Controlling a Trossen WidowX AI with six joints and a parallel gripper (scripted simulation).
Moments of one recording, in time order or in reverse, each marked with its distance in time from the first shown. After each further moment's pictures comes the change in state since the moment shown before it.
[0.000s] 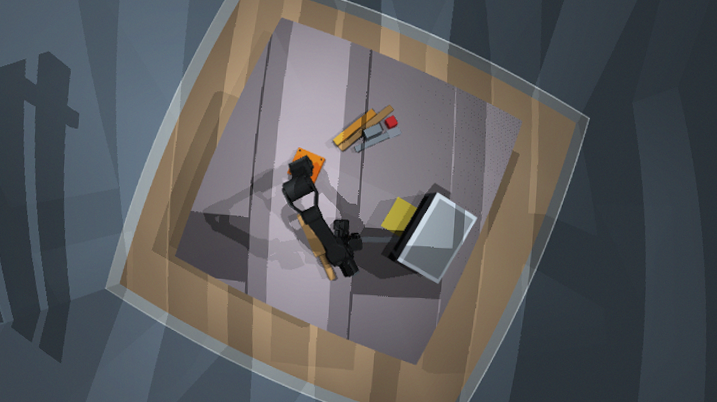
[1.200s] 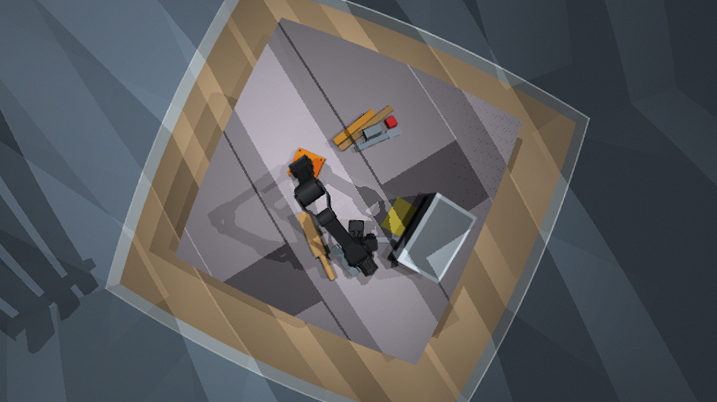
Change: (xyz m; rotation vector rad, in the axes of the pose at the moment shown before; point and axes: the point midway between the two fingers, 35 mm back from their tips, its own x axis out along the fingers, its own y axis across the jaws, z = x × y) arm -0.001 -0.001 0.060 0.002 -0.004 0.000
